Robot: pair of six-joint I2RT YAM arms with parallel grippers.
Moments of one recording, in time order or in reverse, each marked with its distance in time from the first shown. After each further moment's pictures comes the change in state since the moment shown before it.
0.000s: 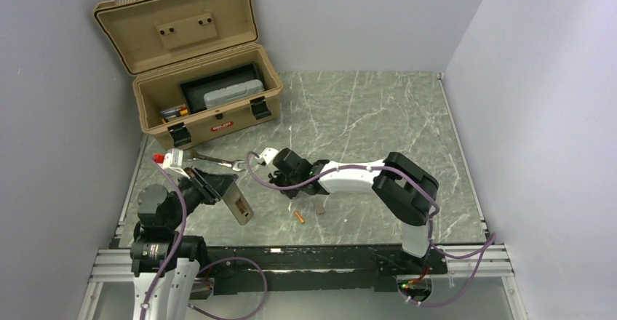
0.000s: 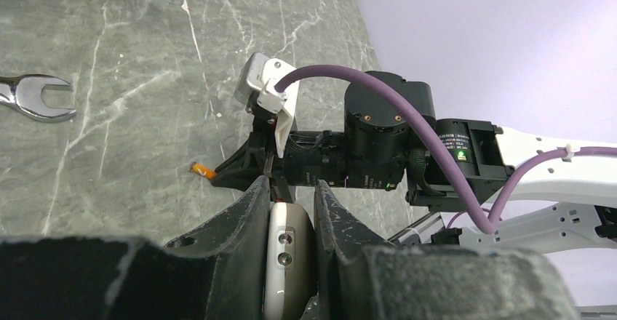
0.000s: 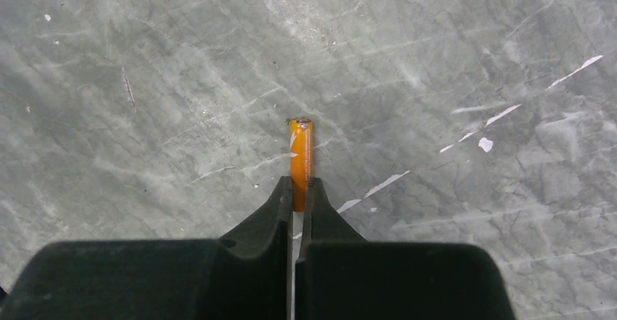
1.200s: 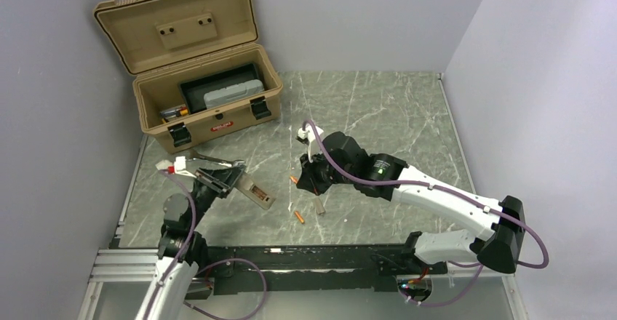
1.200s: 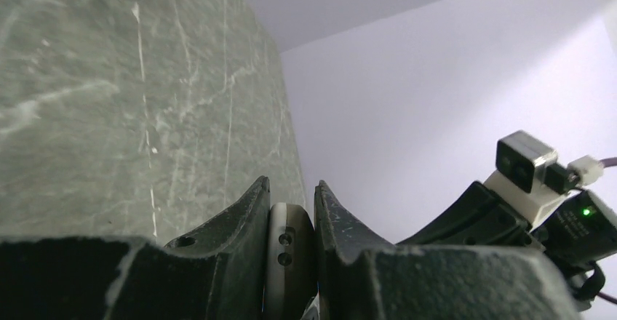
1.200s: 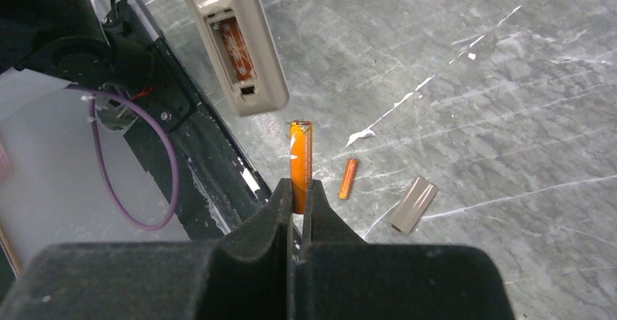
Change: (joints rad) left arm -0.080 -0.092 -0.476 0.618 -0.183 -0.531; right arm -0.015 -0.658 -0.025 -0.373 -0.109 0.279
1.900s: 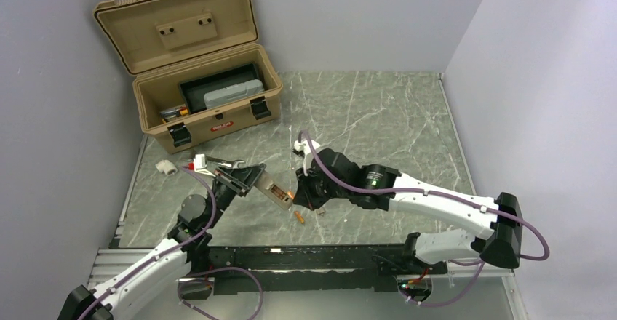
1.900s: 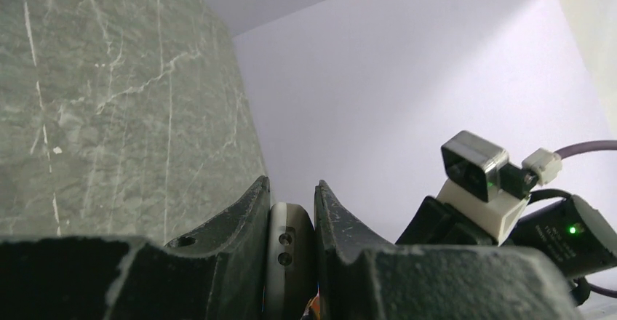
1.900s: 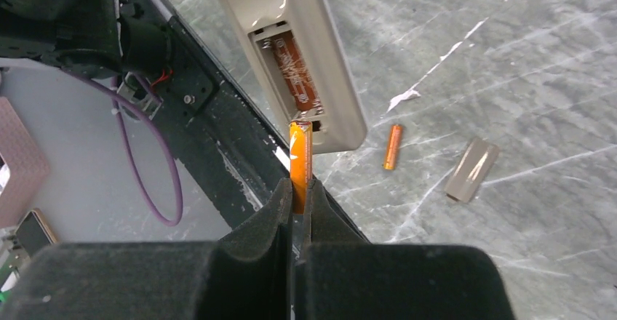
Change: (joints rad) left arm -0.527 0.428 -0.011 0.530 -0.419 0.023; right arm 0.109 -0.001 -0.037 -0.023 0.084 0.192
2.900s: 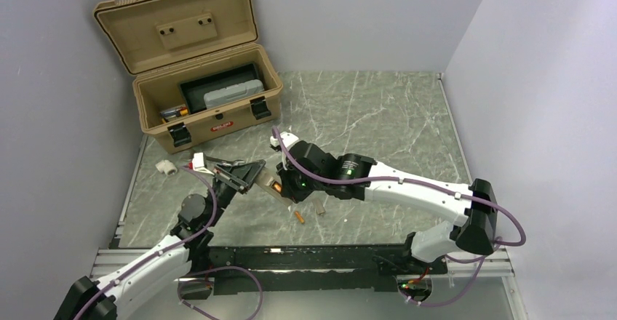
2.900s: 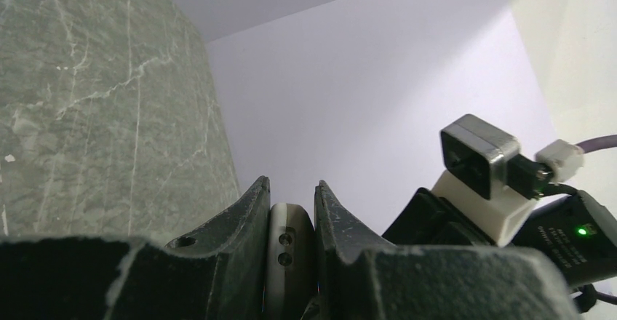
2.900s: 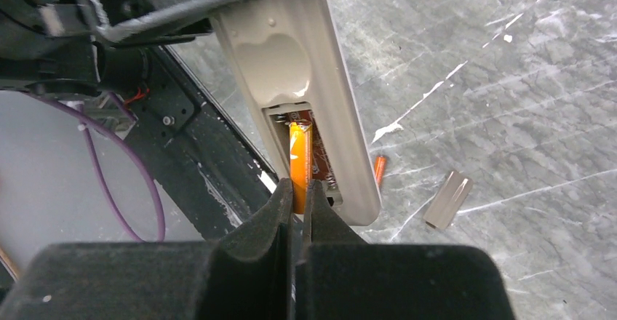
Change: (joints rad) left arm -0.001 0.080 0.000 0.134 -0.018 -0.079; right arm 0.050 0.202 0.232 -0.092 0.082 -0.076
